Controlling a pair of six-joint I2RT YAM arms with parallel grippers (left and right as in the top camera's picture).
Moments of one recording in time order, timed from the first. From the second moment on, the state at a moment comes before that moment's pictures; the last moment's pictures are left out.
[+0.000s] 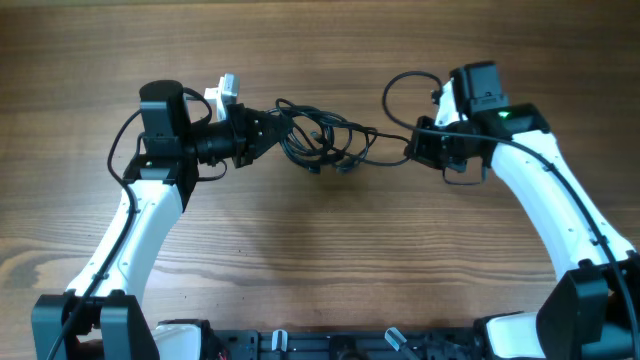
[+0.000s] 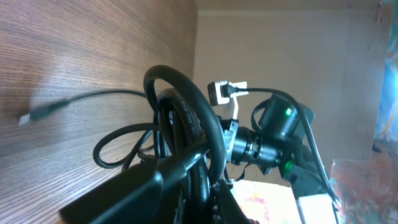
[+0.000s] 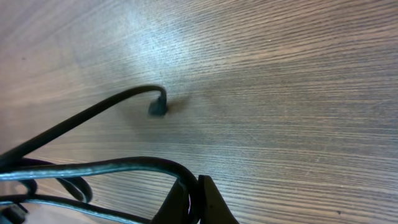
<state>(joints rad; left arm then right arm) -0.02 1.44 0.87 0.00 1.14 -1.00 0.16 1.58 1.20 -0.86 -0.35 0.46</state>
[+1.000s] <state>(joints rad) -0.03 1.44 0.88 -0.26 1.28 -0.16 -0.10 1.59 1.19 -0.93 -0.59 0.34</state>
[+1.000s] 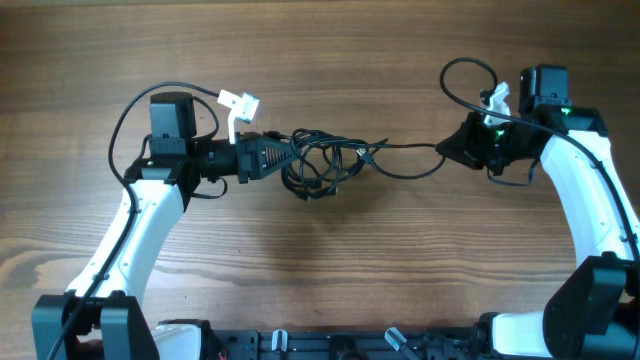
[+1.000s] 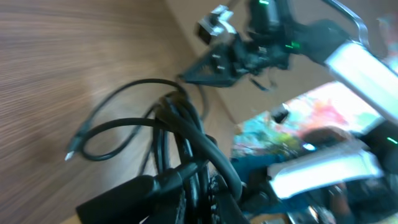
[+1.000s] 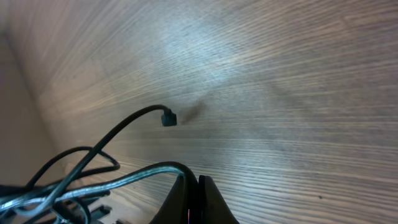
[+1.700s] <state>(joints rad) -0.07 1.44 0.88 -0.26 0.95 -0.49 0.02 1.52 1.19 -0.92 -0.48 0.20</state>
